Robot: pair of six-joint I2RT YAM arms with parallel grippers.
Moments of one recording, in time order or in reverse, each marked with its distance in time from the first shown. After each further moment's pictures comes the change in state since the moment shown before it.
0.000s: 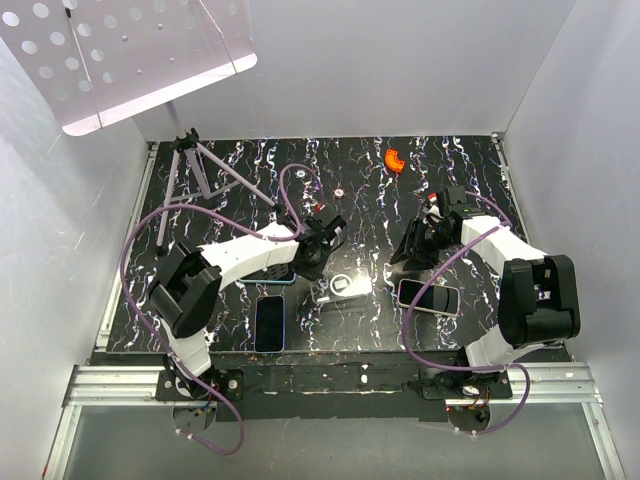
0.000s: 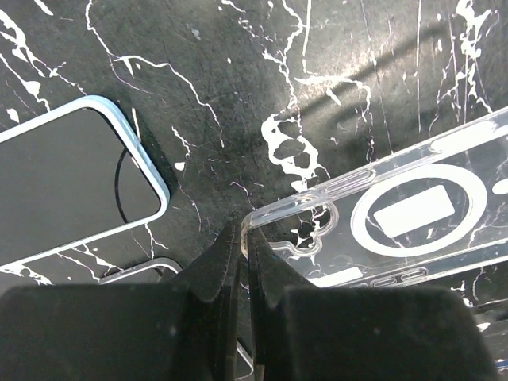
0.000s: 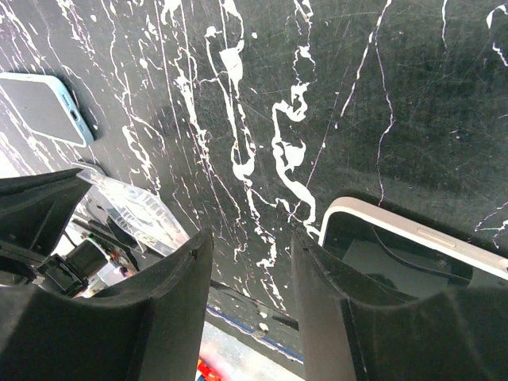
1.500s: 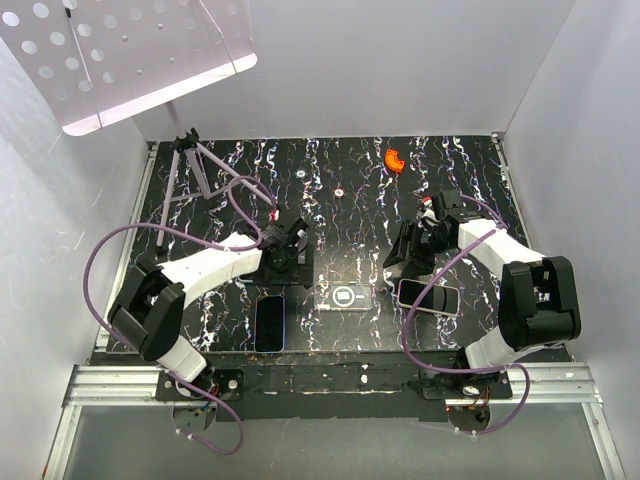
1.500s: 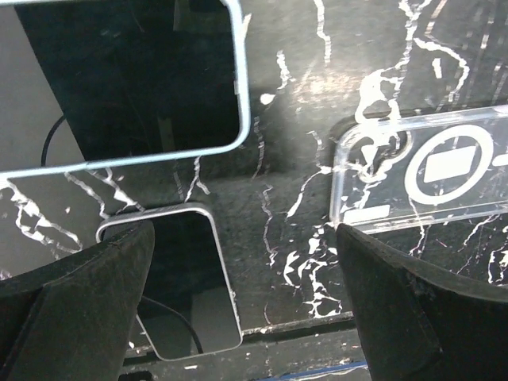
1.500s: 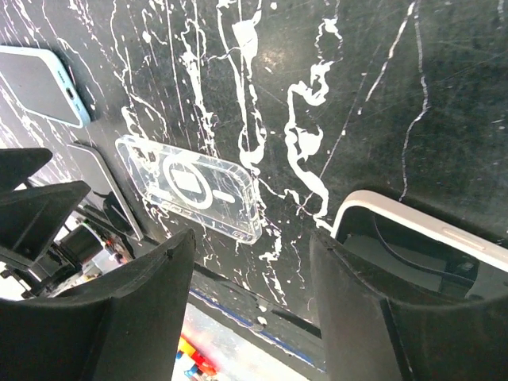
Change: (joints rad) left arm 0.114 -0.209 -0.243 0.056 0.074 -0.178; right arm 0.029 -0.005 -0.030 0.014 -0.025 -0.007
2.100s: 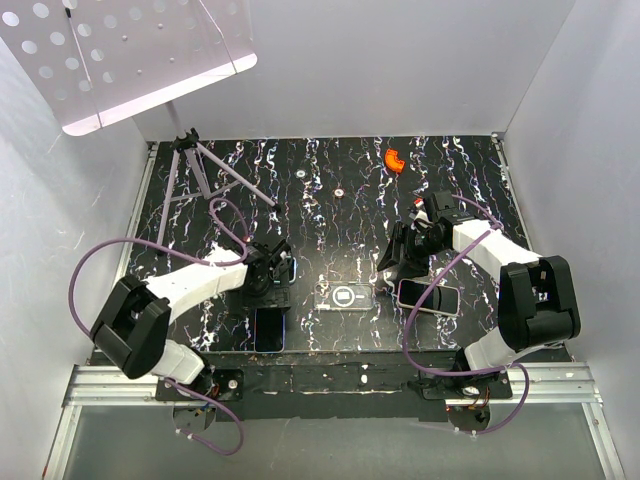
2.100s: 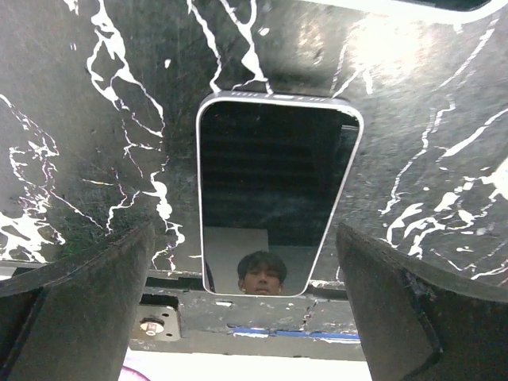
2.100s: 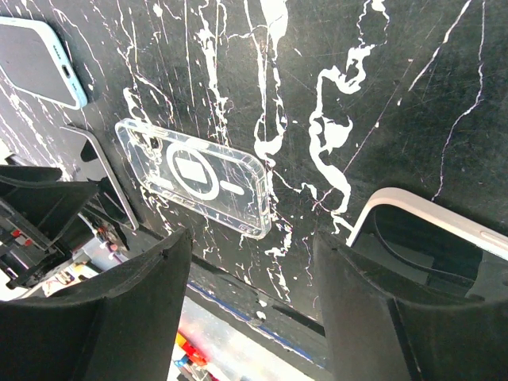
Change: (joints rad) left arm 0.045 -0.131 -0.171 -0.195 -0.034 -0.168; right arm 0.059 -0.003 0.000 0.000 0.001 0.000
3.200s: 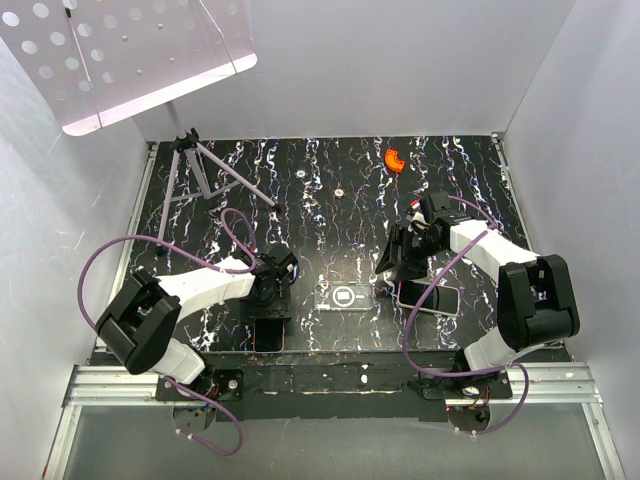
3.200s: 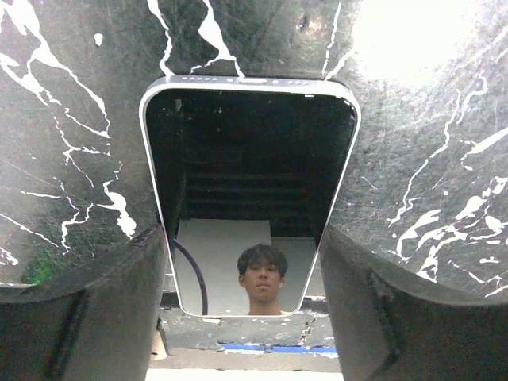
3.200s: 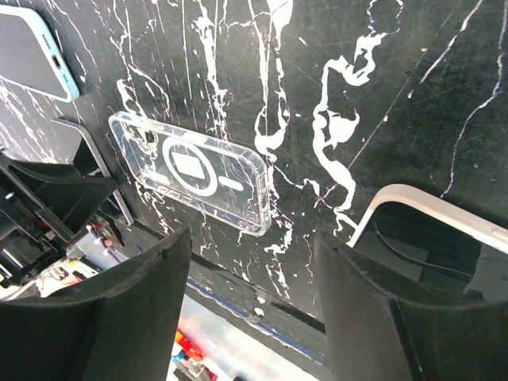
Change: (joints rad) left arm -0.068 0.028 -0.106 0.119 0.025 -0.053; right arm 0.023 0.004 0.000 -0.009 0.008 -0.001
